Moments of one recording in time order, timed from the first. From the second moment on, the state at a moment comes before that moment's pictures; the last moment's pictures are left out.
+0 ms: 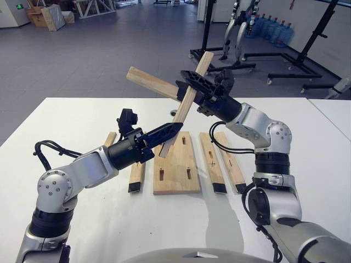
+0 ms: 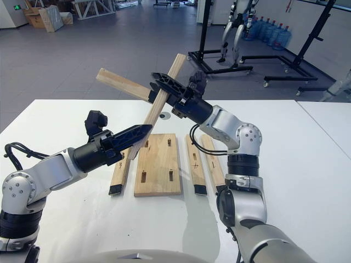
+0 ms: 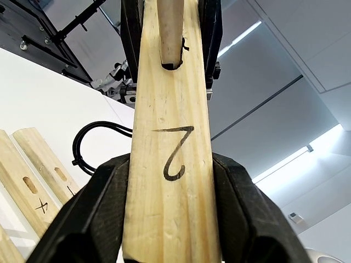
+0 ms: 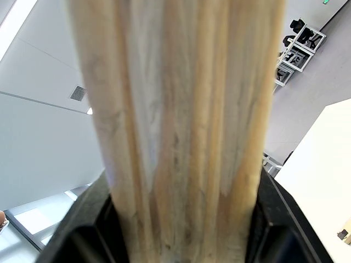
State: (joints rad) left arm -0.23 0.54 0.01 -0.50 -1.96 0.82 0.12; right arm -0.73 -0.20 -0.25 0.22 1.80 1.10 0.07
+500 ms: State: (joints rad) left arm -0.23 0.57 0.01 -0.51 -1.94 0.81 0.12; right arm -0.69 -0.21 -0.26 0.16 1.72 1.06 0.12
